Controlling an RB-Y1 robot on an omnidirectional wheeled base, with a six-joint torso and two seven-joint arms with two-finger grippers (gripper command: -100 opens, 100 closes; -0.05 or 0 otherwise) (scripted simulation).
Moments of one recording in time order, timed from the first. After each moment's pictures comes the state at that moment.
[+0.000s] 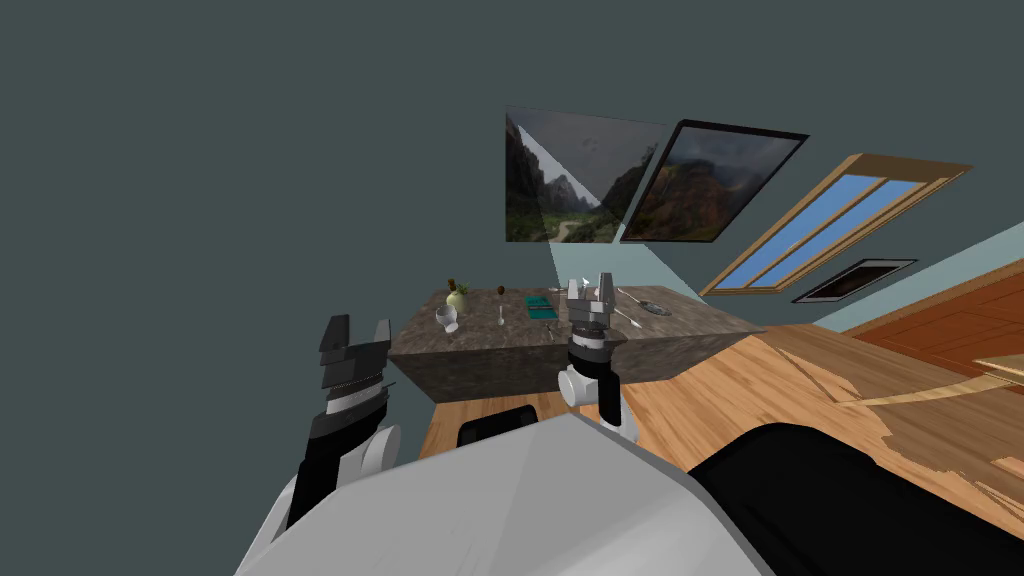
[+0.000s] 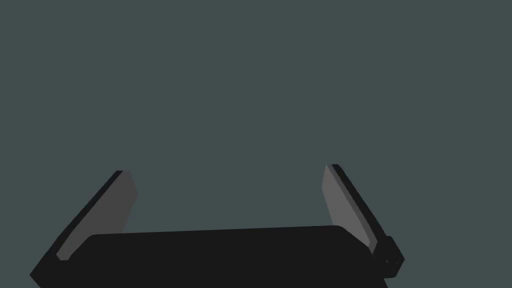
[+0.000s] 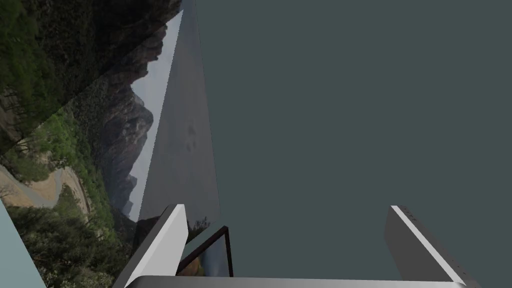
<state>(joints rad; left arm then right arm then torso) 0.52 -0.01 0.02 -2.21 -0.08 -0.57 0.03 0.46 0.02 0.05 -2.36 -0.06 -0.60 0.04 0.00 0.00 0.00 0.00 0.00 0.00</state>
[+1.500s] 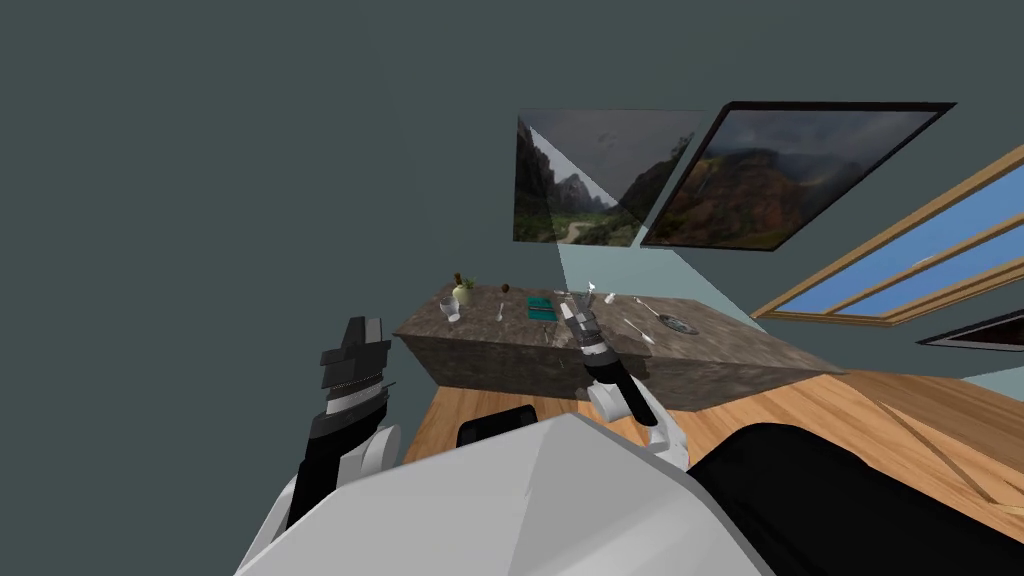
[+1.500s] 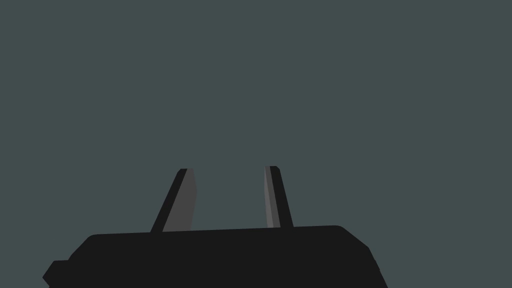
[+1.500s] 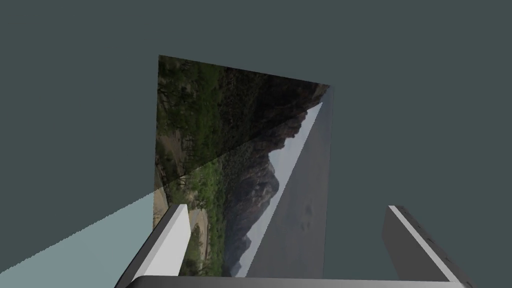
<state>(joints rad) 0.52 -0.01 0.02 -2.21 -0.08 -0.57 0.03 0.57 -0.38 -0.03 -2.25 -0.15 -0.45 -0.01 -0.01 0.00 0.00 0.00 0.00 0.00</state>
